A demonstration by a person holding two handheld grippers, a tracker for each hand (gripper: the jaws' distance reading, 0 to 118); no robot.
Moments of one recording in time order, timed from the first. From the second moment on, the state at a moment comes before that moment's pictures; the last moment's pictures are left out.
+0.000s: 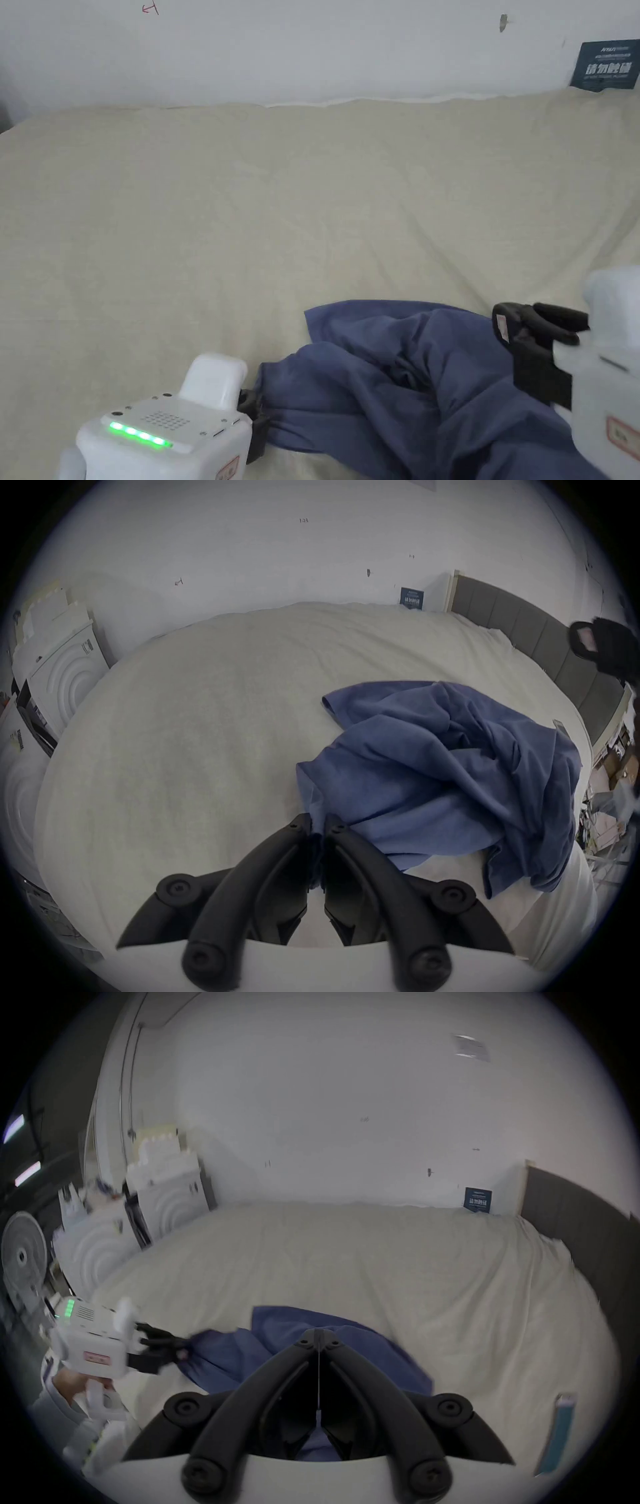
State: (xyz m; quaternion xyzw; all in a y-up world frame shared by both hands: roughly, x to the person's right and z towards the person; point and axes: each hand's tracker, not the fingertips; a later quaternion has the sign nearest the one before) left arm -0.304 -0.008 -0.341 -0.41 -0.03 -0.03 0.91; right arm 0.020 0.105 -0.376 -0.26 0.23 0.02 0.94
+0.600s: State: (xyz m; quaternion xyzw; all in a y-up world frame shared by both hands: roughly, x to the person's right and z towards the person) left arm -0.313 -0.037 -0.343 -0.43 -0.04 -0.02 0.90; right arm -0.034 -0.013 -0.585 -0.48 0.23 0.11 0.84
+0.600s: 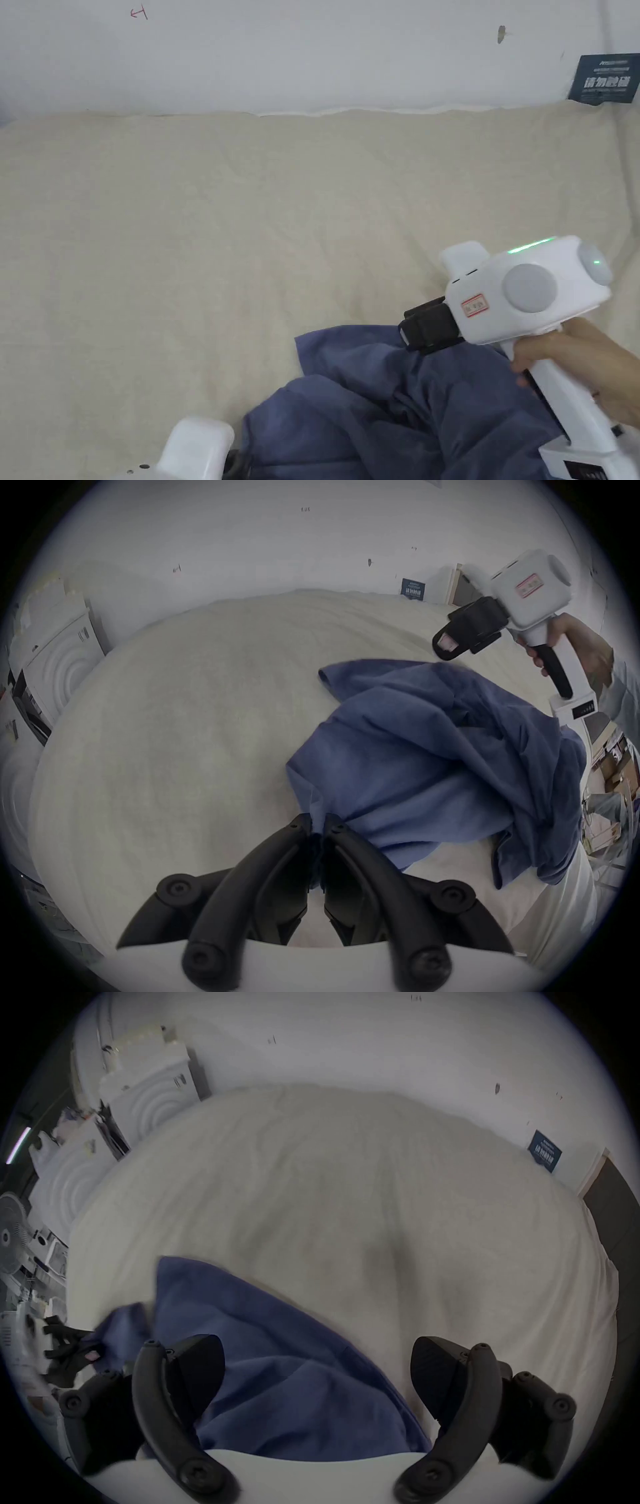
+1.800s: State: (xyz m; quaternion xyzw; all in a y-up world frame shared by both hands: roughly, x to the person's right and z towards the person) left arm -0.316 0.067 -0.316 -0.33 0.03 0.00 0.94; right arm 0.074 0.183 -0.532 -0.34 0.21 0.03 0.92
